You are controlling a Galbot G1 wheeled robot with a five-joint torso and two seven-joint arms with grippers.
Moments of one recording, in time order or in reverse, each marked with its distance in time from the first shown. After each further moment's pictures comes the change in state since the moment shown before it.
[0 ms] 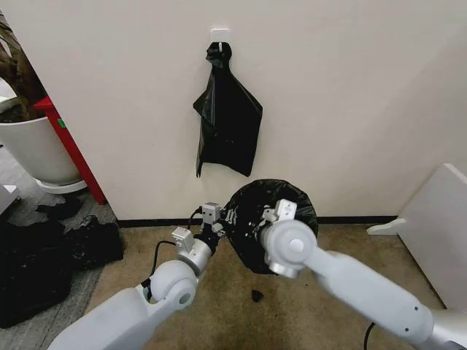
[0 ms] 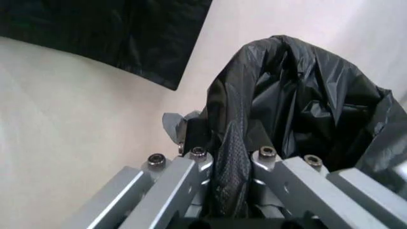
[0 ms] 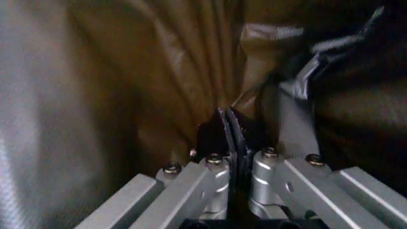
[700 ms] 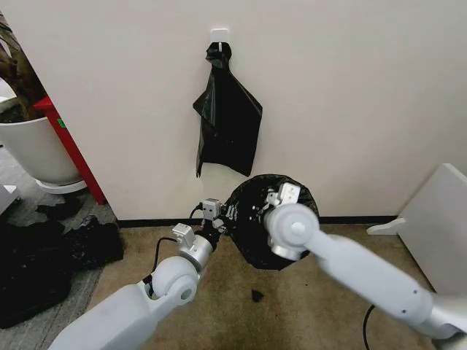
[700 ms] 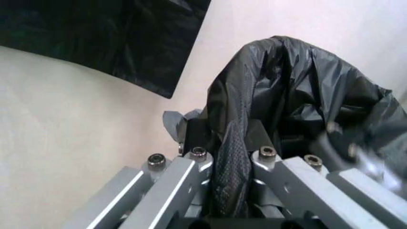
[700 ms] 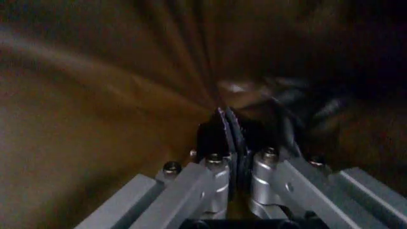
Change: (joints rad) left arm -0.005 -0.004 -0.004 -0.012 -0.009 0.000 0.000; right arm 0.036 0.033 -0.005 -0.136 -0.071 -0.023 -0.020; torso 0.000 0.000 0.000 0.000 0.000
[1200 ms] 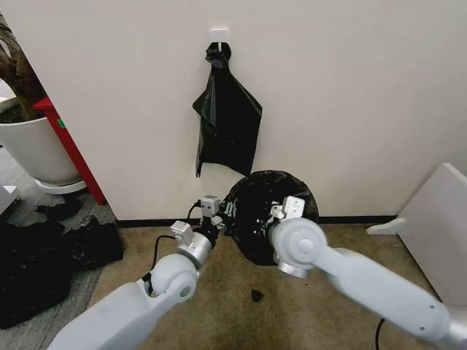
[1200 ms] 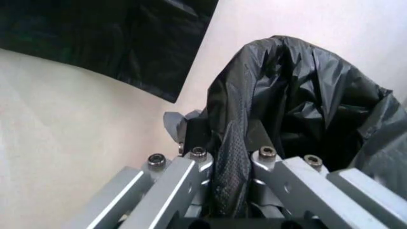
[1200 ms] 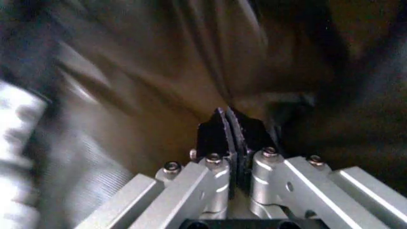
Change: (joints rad) left arm 0.005 -0.004 -0.014 0.003 -0.001 0.001 0.001; right arm 0.067 -0.101 0.021 0.191 0.070 0.013 0.022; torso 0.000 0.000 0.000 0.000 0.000
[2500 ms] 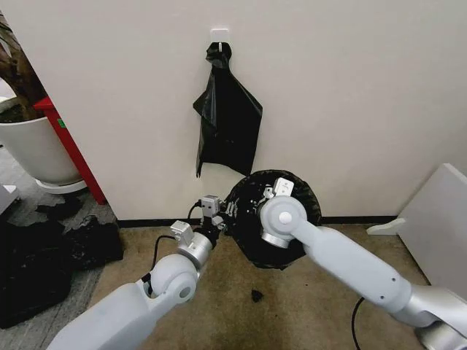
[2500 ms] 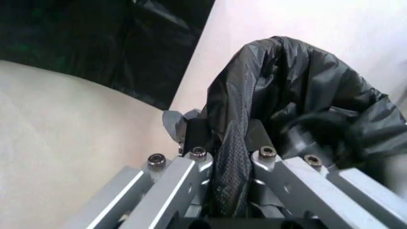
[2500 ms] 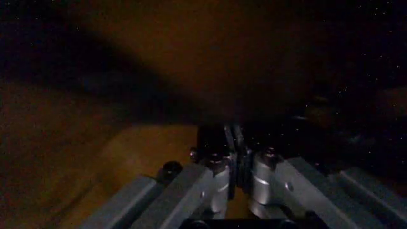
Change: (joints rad) left arm 0.003 0.012 -0.011 -0.039 -0.022 0.005 0.003; right arm -0.026 0.168 0.045 -0.360 -0.051 -0.002 -0.062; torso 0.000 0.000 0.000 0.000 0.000
